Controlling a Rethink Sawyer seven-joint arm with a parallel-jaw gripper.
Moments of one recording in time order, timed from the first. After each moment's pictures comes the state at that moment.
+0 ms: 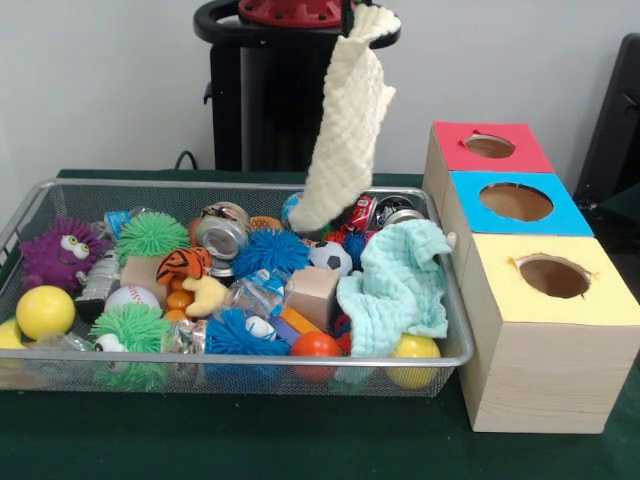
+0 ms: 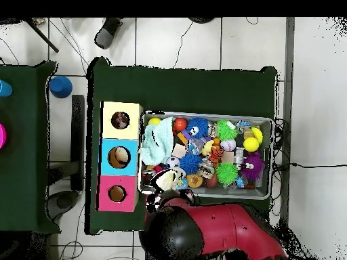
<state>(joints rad) -0.81 -1.31 0.77 2.31 -0.20 0.59 1.70</state>
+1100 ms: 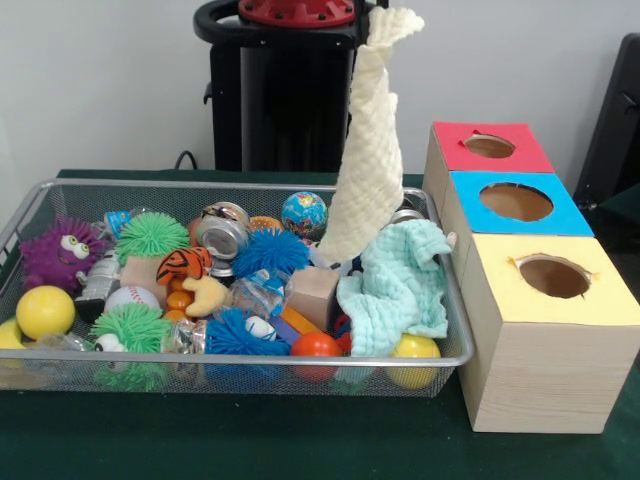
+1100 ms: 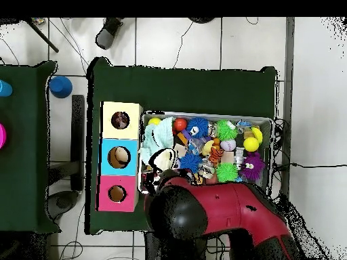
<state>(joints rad) -0.80 -1.24 0.77 2.19 -0.21 0.59 1.70</state>
